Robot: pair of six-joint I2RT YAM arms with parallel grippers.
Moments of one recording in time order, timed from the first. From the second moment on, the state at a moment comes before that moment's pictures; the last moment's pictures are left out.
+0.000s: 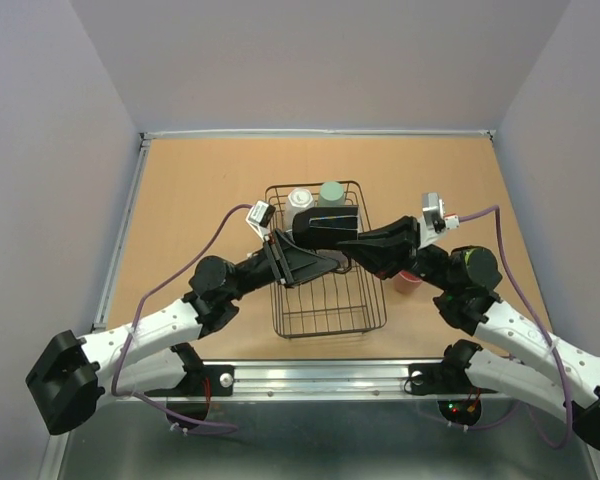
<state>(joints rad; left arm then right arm) -0.89 0.98 0.48 0.92 0.38 -1.43 0.79 0.82 0.61 0.74 -0.49 0.46</state>
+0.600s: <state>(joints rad) -0.90 0.95 0.48 0.87 0.35 -1.41 0.78 0.81 0.61 0.72 -0.48 0.48</state>
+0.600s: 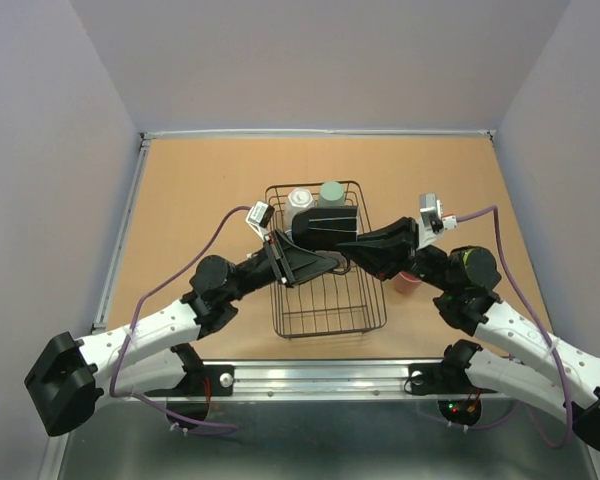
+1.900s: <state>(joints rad) -0.90 0.73 0.59 0.03 0.00 -0.93 0.79 0.61 0.51 0.54 -0.29 0.48</state>
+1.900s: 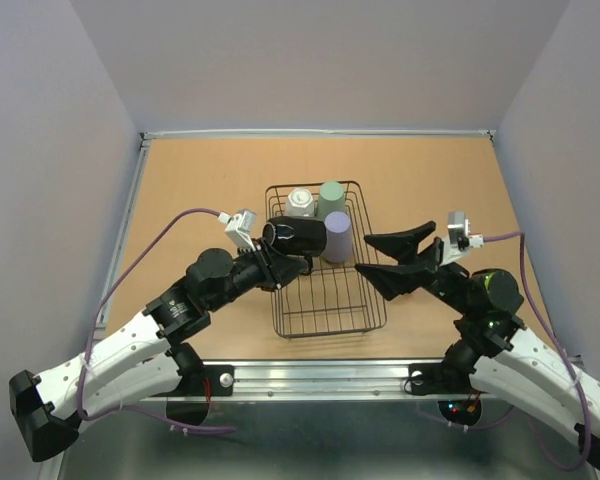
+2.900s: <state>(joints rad) -0.98 0.90 0.70 -0.53 -0.17 -0.59 0.79 0.31 0.38 0.25 -0.07 0.46</state>
